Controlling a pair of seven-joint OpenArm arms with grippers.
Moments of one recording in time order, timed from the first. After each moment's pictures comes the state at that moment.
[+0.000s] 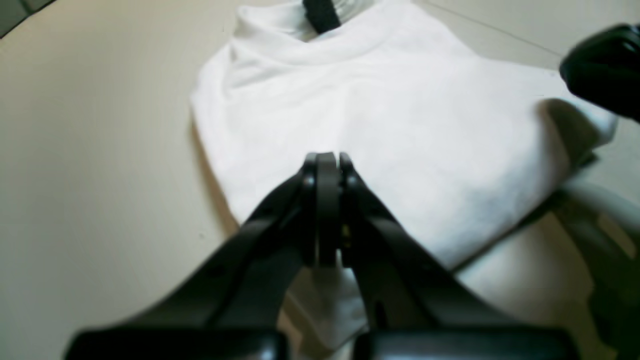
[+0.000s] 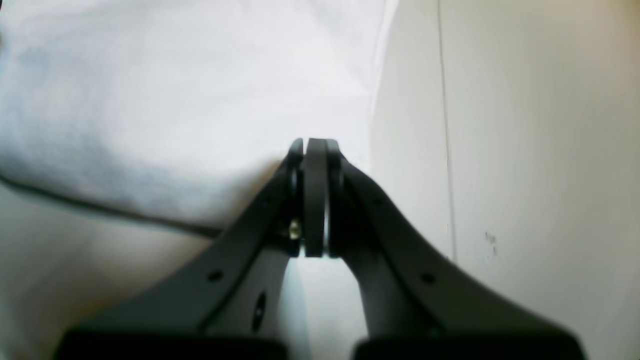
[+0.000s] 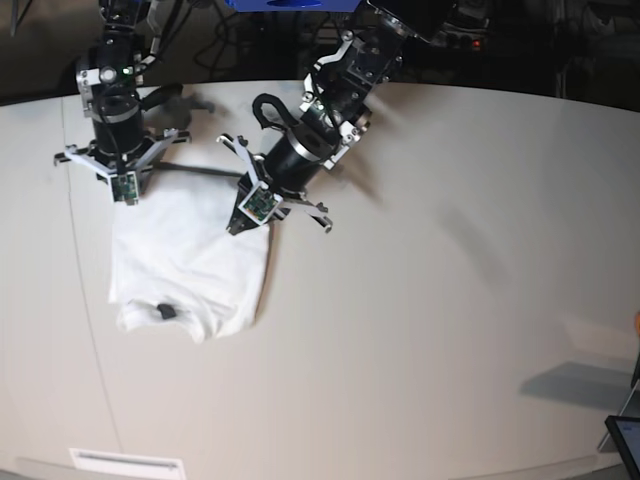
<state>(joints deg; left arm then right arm) 7.7 -1.6 31.0 88.9 8.9 -8.6 9.6 -25.9 -5.9 13.8 110.1 -18.3 16.9 -23.3</state>
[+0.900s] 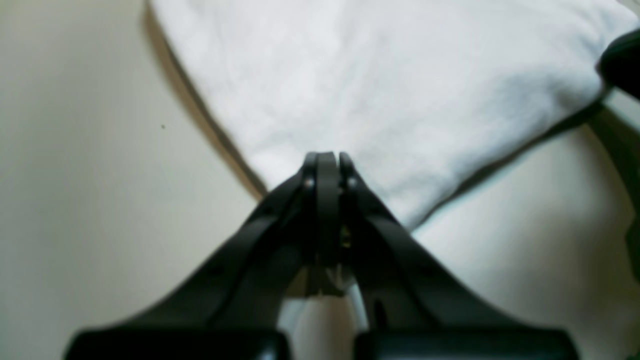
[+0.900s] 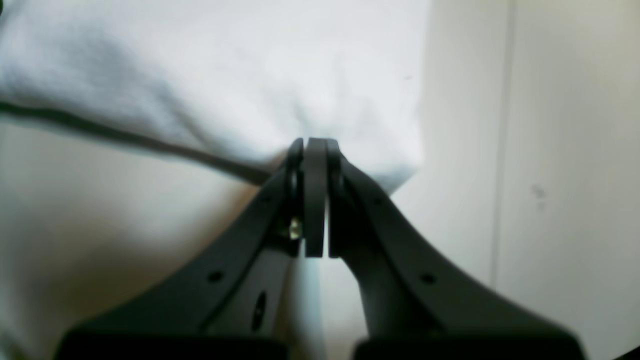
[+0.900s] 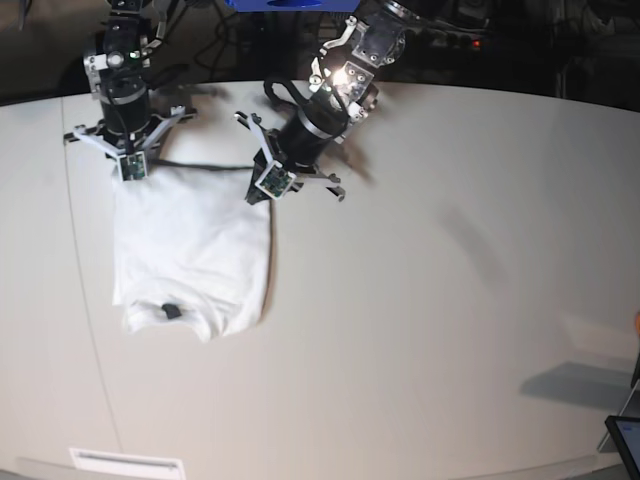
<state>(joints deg) 12.5 -1.7 27.7 87.2 8.9 -8.7 10.3 -29.5 -5.9 13.1 110.4 -18.6 16.6 -23.9</state>
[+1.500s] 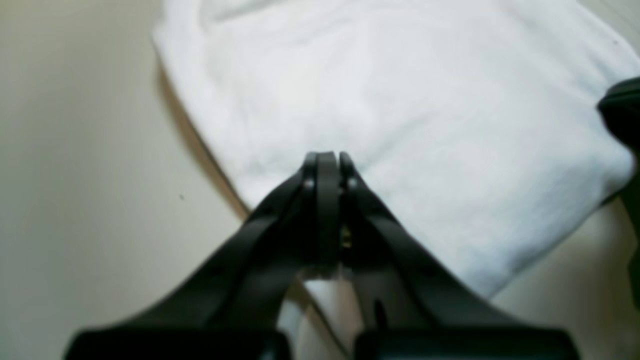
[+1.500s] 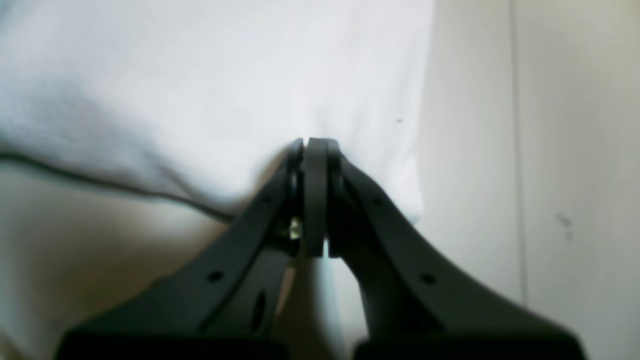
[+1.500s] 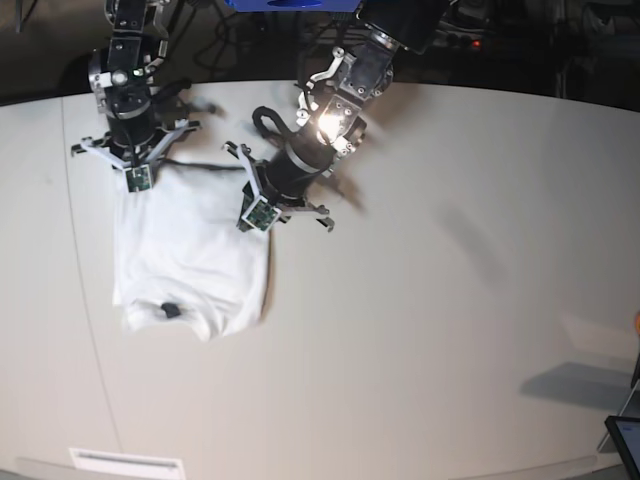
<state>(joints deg) 4.8 1.5 27.6 81.3 8.9 -9.2 14.3 -24.8 -5.3 13.0 102.0 -18.4 16.1 -21.5</state>
